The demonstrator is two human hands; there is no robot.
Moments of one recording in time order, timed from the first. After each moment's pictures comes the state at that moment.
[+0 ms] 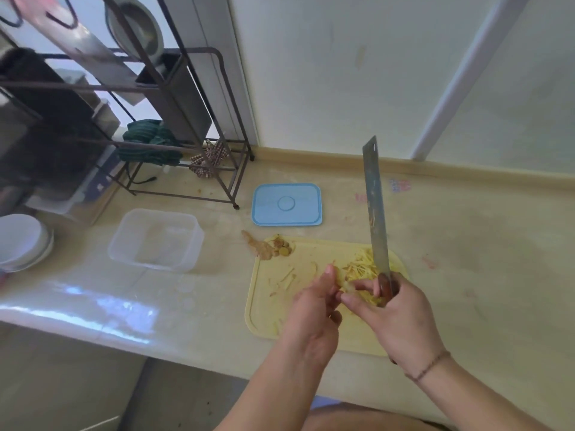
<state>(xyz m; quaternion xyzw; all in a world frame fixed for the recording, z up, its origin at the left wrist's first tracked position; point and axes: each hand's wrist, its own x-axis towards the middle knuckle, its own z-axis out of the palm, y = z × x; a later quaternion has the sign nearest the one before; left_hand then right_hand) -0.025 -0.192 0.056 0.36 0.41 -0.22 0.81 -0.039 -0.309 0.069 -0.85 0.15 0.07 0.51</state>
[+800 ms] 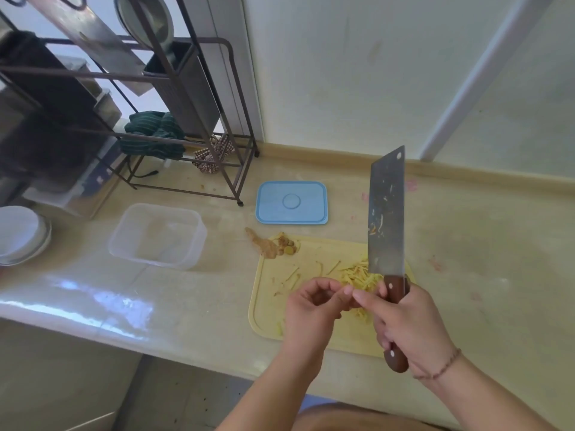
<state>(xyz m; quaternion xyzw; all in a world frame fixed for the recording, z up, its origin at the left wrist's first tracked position) -0.044 -0.167 0.040 0.57 0.20 -0.12 0.79 -0.037 -0.304 0.069 -0.69 0.23 0.14 0.68</state>
